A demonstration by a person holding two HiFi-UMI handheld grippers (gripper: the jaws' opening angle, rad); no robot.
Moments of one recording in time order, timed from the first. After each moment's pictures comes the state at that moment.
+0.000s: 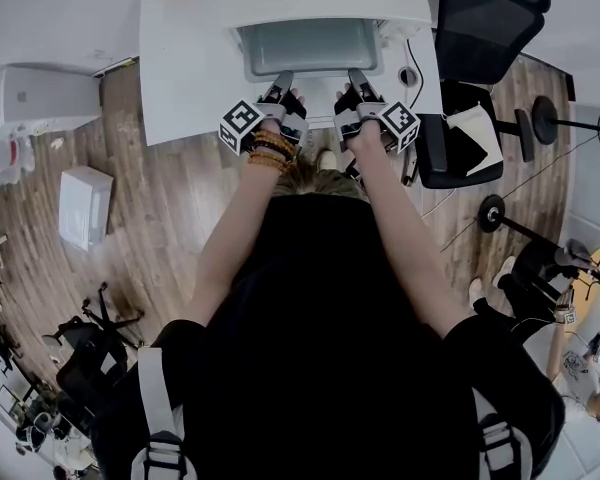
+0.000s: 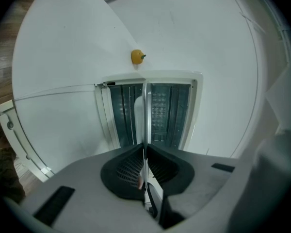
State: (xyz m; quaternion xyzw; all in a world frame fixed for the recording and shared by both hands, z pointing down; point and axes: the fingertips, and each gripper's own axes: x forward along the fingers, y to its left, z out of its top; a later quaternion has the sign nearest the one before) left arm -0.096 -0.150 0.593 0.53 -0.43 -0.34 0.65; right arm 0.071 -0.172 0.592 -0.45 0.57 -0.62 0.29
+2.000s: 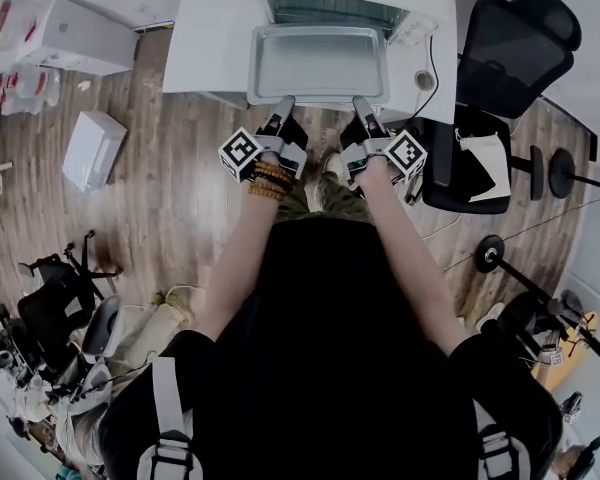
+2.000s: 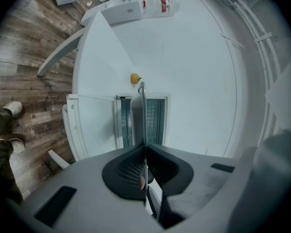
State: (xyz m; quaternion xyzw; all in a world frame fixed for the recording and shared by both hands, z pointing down) left arm -0.090 -0.011 0.575 0.52 -0.47 -0.41 0.59; right arm 0.072 -0.058 0.568 -0.34 0.65 -0.64 0.24
